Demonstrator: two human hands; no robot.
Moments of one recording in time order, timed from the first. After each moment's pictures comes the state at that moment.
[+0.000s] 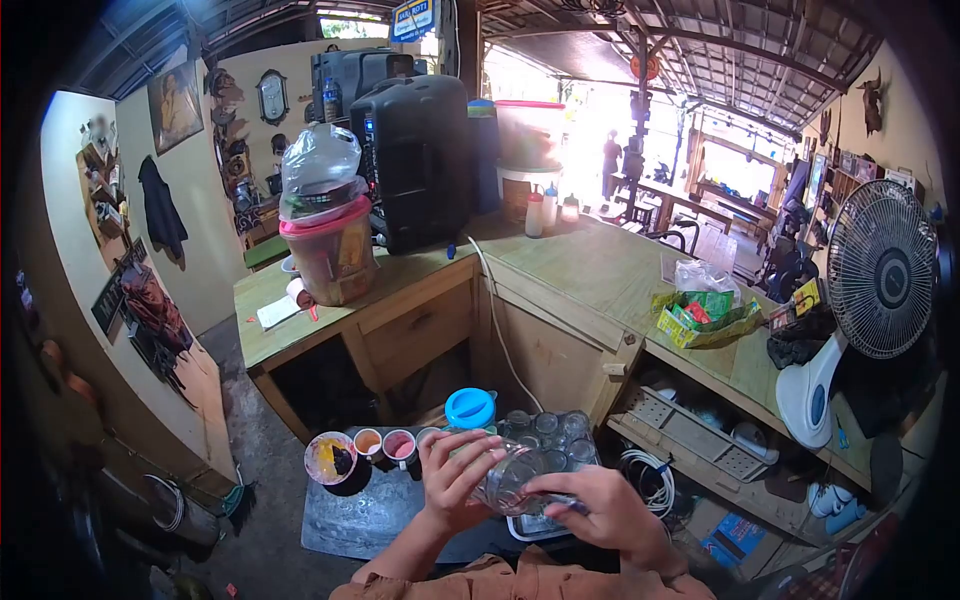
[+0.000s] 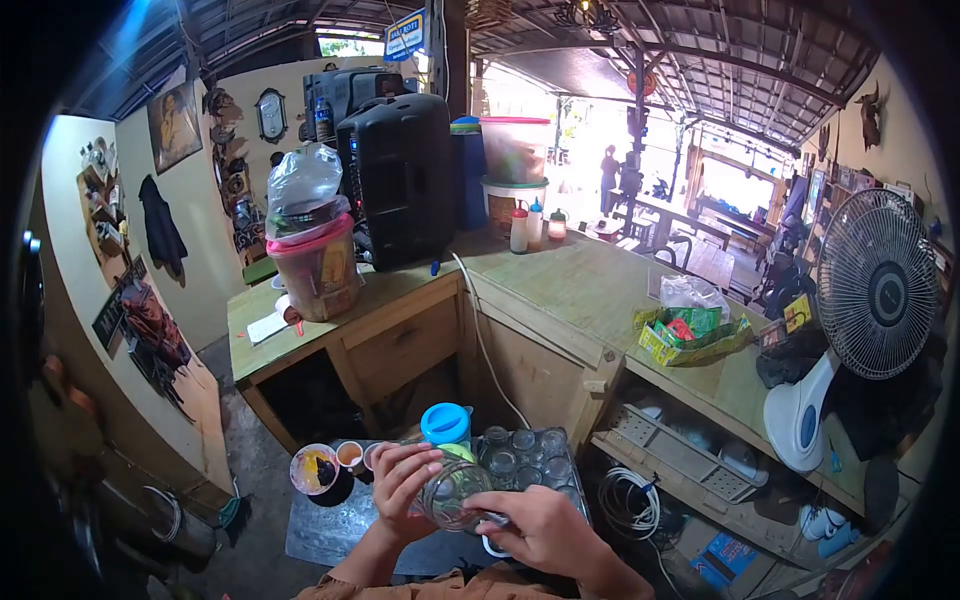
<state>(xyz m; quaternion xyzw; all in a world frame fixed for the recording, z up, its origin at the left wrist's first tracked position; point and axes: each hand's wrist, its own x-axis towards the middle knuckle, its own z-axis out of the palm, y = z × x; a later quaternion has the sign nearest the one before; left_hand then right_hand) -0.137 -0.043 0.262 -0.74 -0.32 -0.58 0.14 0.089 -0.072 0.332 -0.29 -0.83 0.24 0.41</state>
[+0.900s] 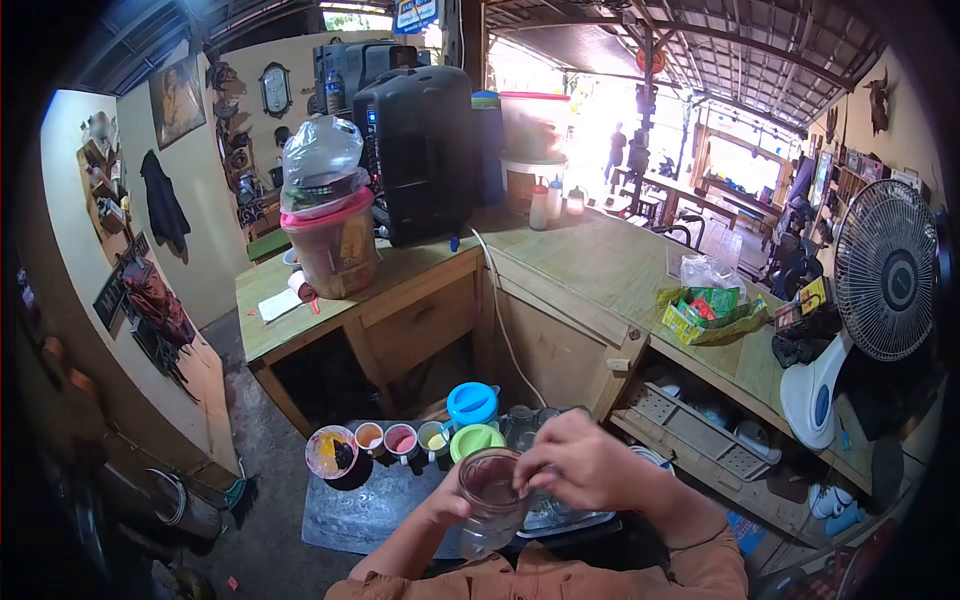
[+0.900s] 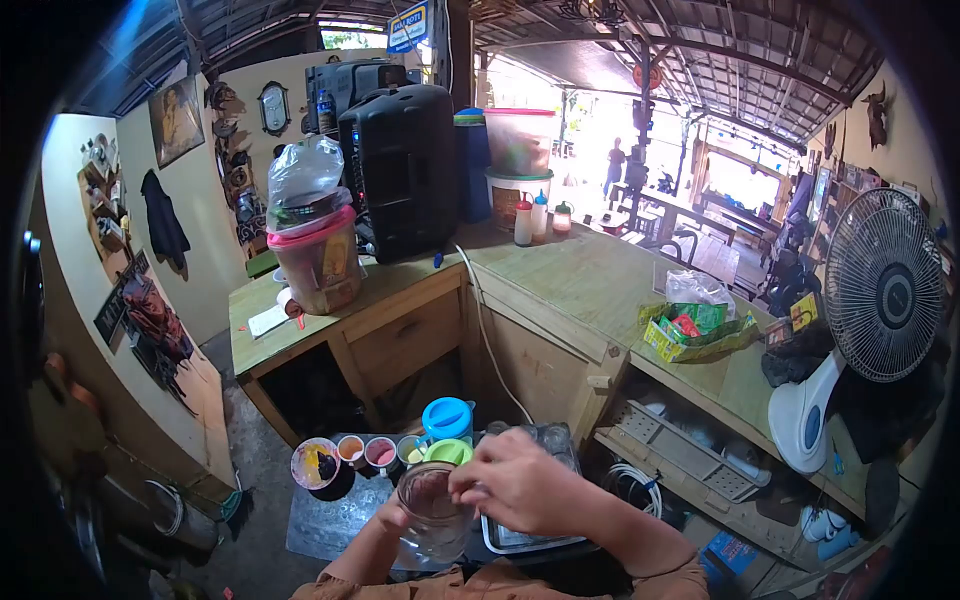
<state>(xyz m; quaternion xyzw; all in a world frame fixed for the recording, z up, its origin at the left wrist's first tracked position) -0.148 -0.035 0.215 -0.52 -0.09 -0.46 -0.71 0.080 -0.024 0.369 -0.18 -0.91 0.16 0.34</state>
